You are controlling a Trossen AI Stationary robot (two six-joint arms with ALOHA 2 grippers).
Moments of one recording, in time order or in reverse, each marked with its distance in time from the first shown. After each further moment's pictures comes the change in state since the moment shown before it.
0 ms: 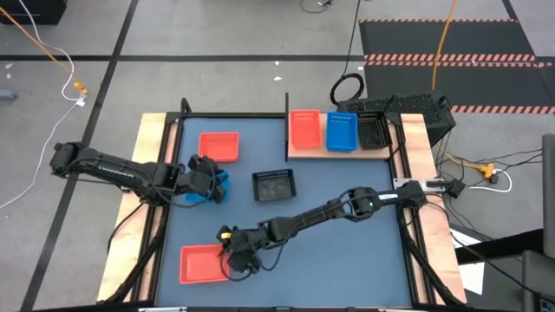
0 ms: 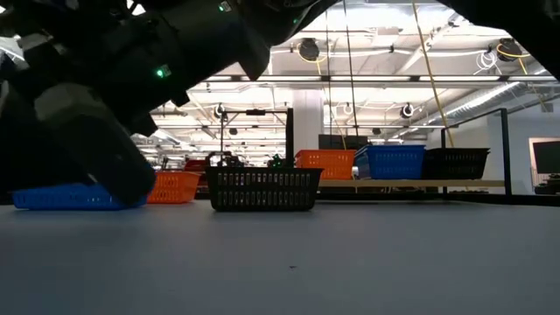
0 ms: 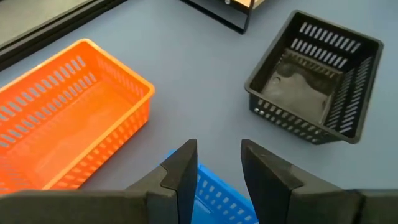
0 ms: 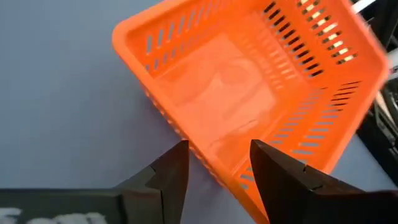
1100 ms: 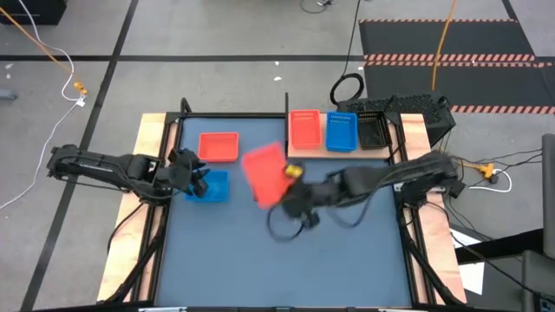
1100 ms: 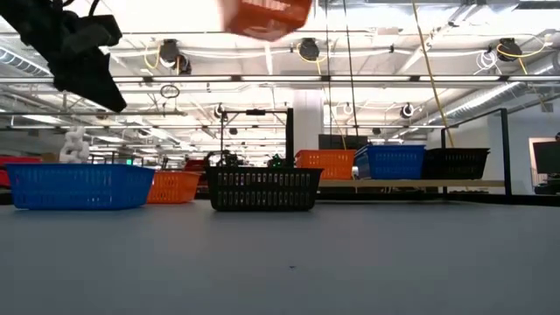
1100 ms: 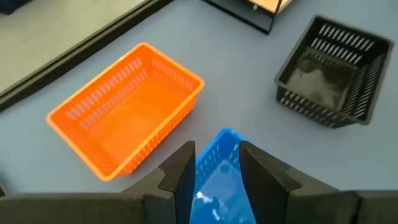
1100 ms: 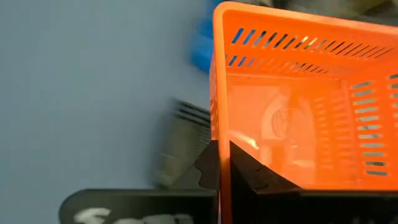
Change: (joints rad) left arm -0.016 -0.220 0.122 -0.430 -0.039 -0.039; right arm -0.057 -0.869 -0.324 -0.819 0.484 0.309
